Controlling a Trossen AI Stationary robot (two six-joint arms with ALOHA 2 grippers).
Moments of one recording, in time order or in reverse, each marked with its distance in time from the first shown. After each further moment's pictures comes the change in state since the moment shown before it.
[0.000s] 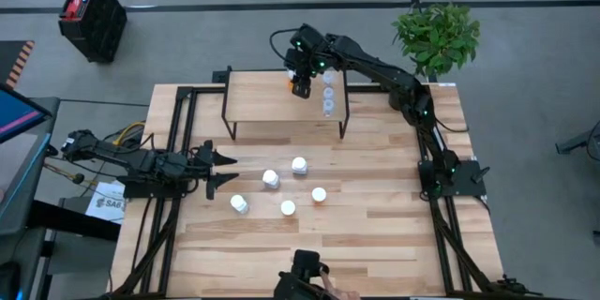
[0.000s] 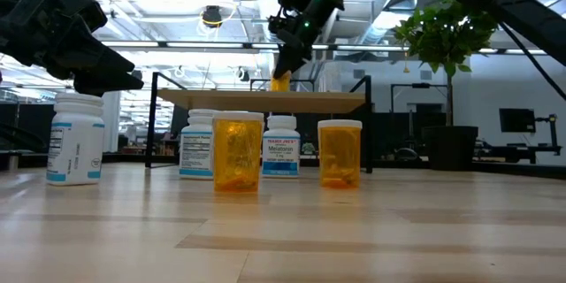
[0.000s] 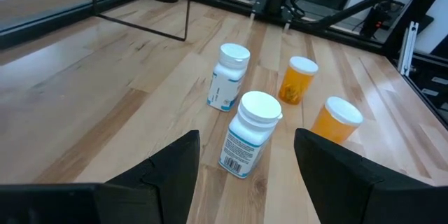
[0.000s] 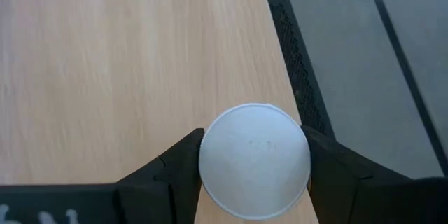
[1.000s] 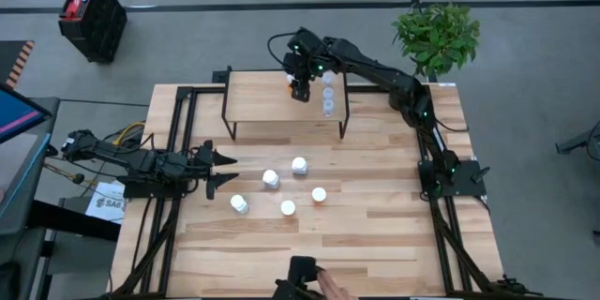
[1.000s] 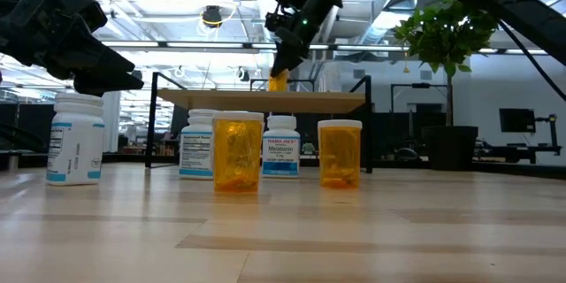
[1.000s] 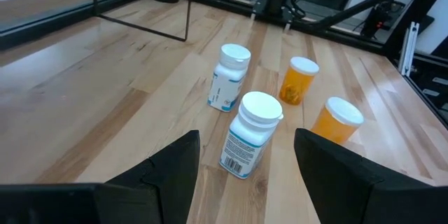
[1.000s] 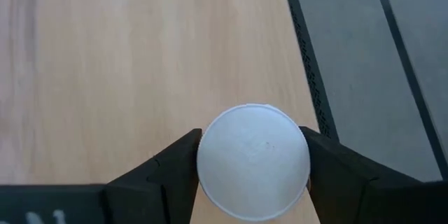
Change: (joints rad) left arm 0.000 0.000 0.000 0.001 -0.003 0.000; right arm 0.027 -0.002 0.000 -0.007 0.000 -0.020
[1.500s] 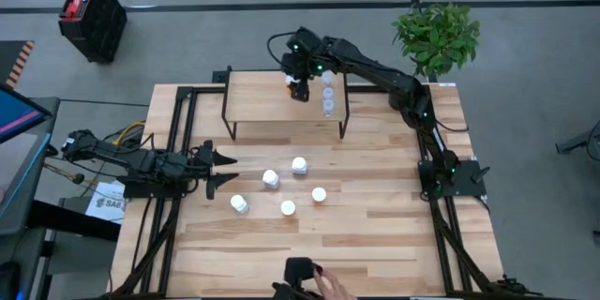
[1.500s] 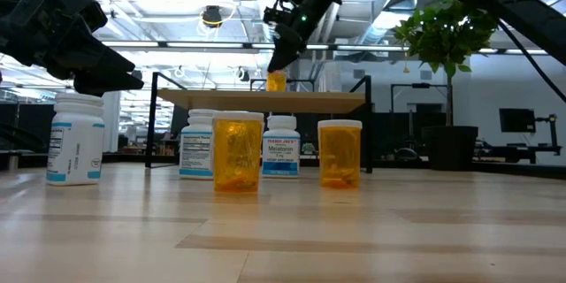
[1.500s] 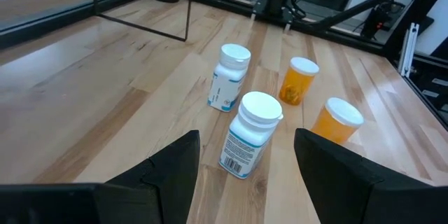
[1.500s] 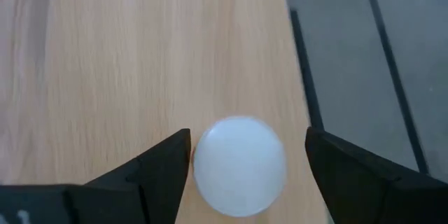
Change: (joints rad) left arm 0.000 0.000 0.000 0.000 0.000 -0.005; right arm 0.010 0.000 0.020 0.017 0.002 -0.059
